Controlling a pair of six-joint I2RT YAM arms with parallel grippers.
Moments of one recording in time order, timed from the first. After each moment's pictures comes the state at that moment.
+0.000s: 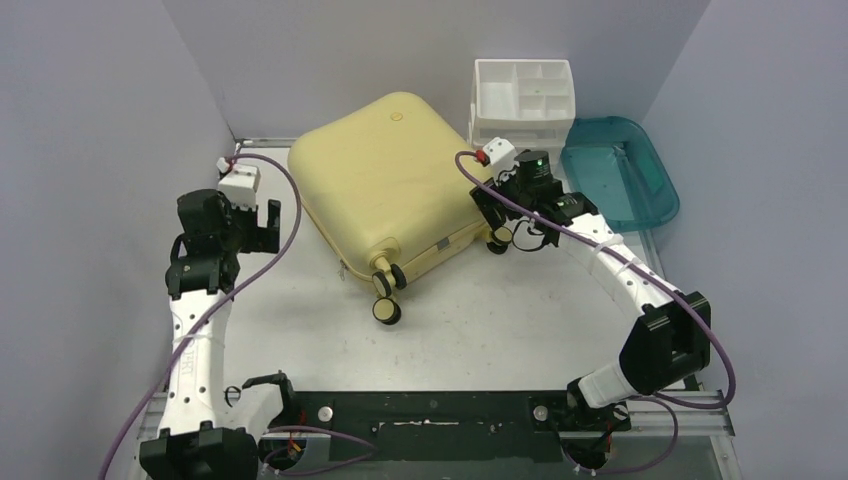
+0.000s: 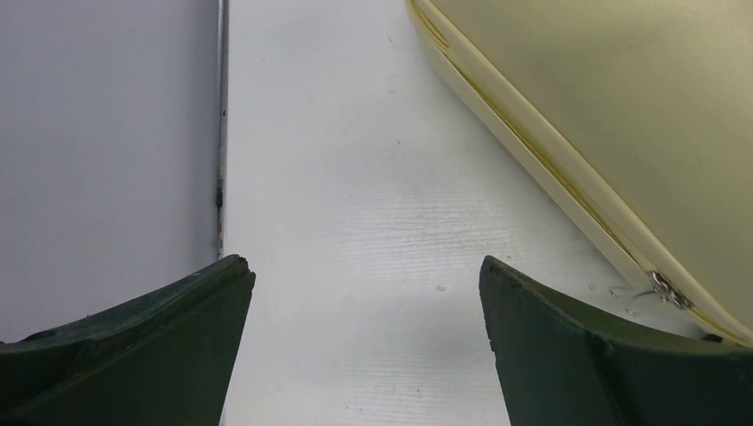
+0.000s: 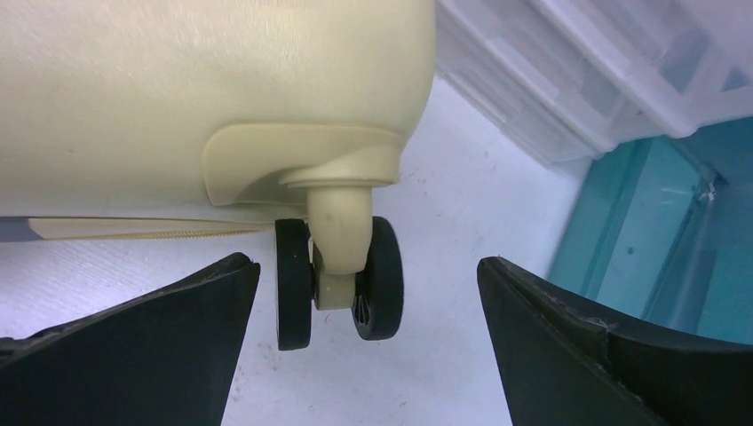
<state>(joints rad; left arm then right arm) 0.14 0.96 1.03 -0.59 0.09 0.24 0.39 1.48 1.26 -0.43 0.04 -0.35</state>
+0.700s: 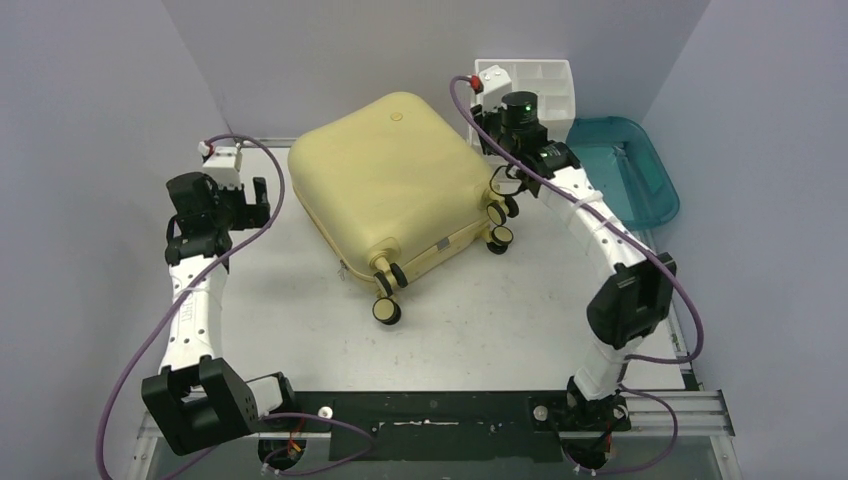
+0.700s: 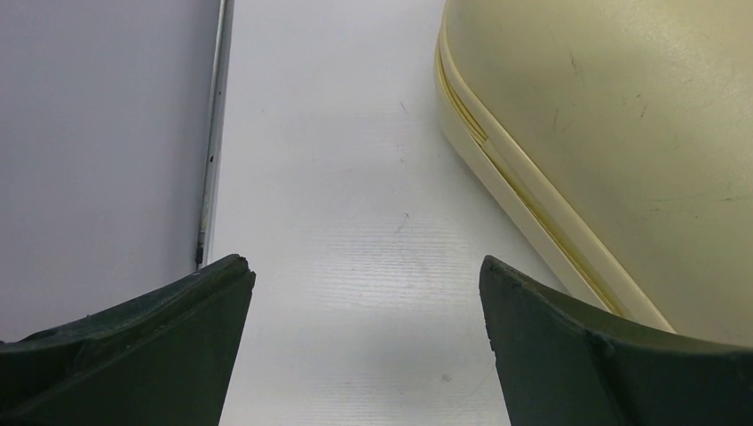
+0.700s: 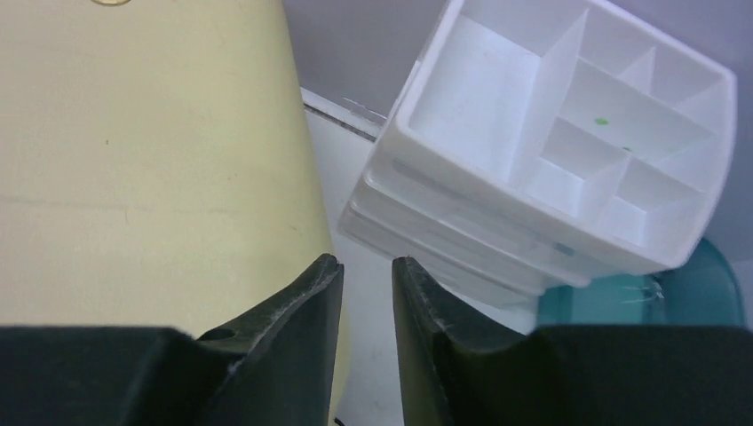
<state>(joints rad) 0.27 1.20 1.07 -0.33 0.20 0.15 0.41 1.71 1.73 -0.35 0.12 -0.22</state>
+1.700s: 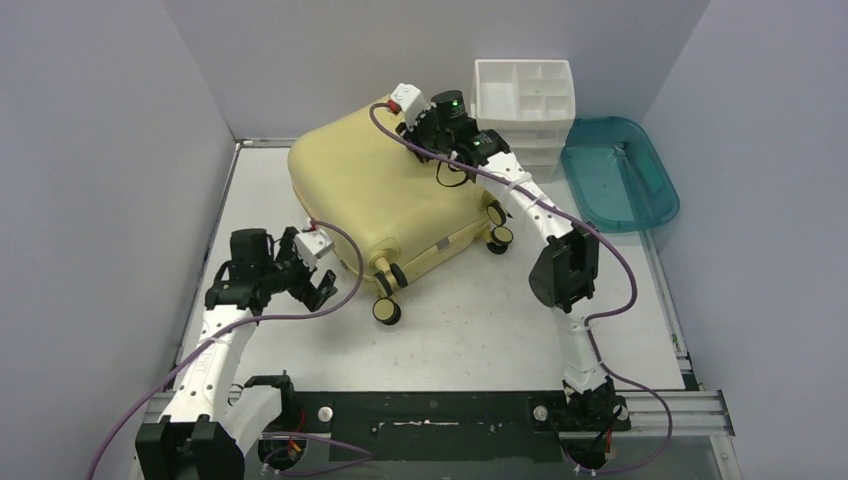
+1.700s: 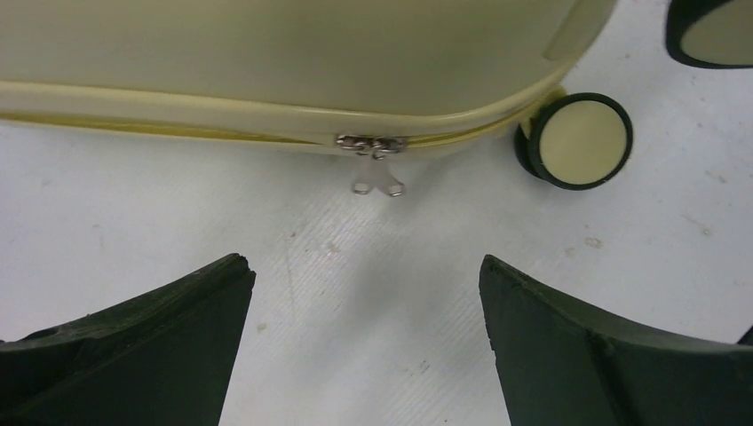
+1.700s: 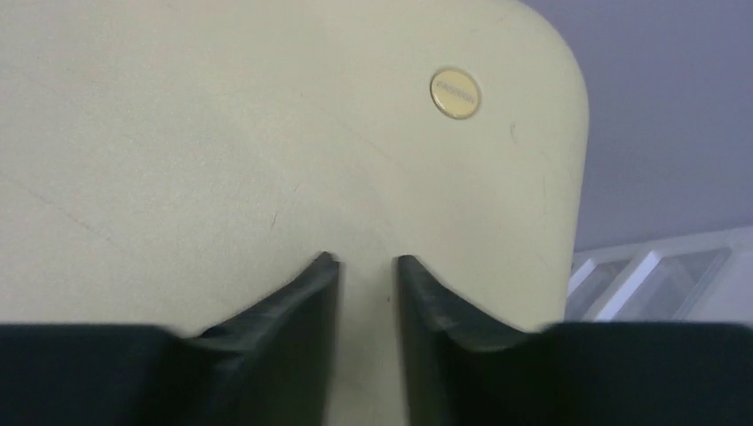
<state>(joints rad) 0.04 0.94 0.71 -0.54 0.59 0.61 0.56 2.22 2.28 -0.50 -0.16 -0.44</state>
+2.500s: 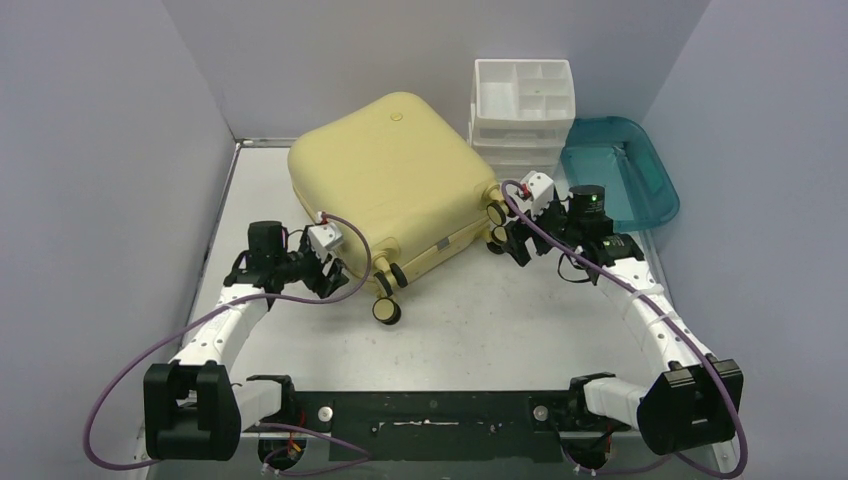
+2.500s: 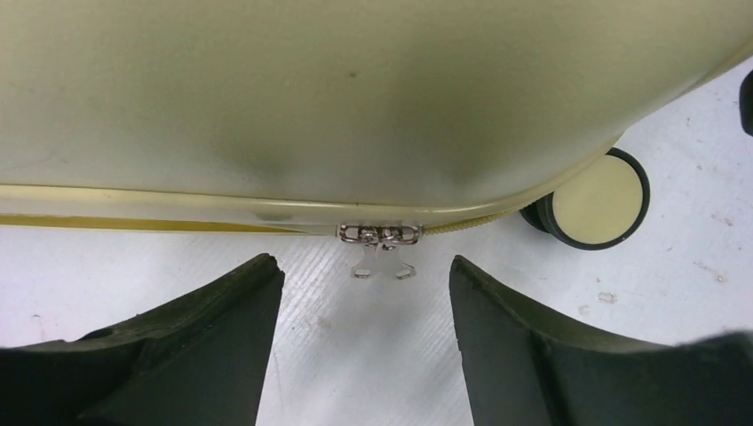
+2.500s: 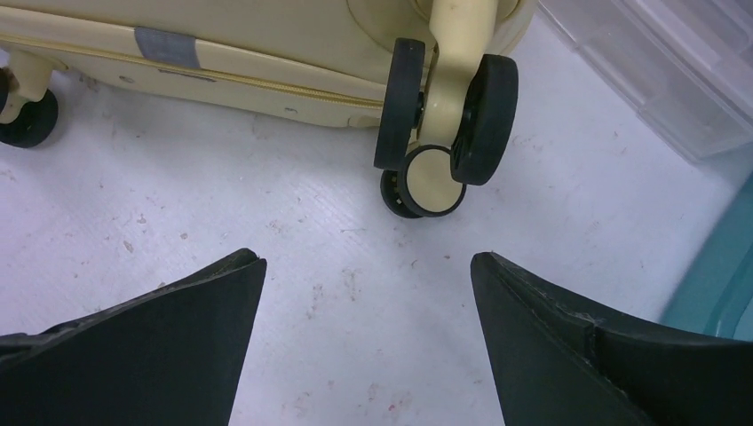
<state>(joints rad) -0.04 1.15 0.66 -0.29 0.69 0.58 0.19 1.17 0.96 -0.41 -0.47 -0.41</state>
